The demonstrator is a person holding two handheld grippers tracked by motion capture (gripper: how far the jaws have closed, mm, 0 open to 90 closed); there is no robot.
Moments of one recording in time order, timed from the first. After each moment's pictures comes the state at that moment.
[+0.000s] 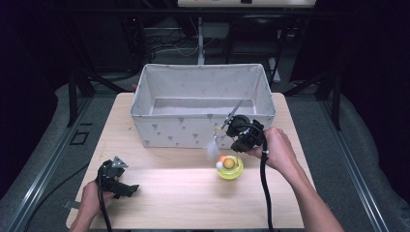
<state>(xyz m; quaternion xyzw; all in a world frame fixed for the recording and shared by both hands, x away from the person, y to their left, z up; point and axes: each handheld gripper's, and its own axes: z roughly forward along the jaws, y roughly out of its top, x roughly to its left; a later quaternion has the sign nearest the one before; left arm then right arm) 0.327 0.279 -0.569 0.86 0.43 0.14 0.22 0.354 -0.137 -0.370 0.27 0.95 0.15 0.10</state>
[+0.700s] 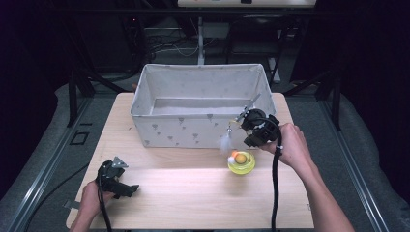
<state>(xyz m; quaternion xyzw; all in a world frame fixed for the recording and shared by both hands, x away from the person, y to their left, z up) 0.327 0.279 -0.569 0.86 0.43 0.14 0.22 0.361 -0.170 -0.359 0.31 0.93 0.15 0.11</state>
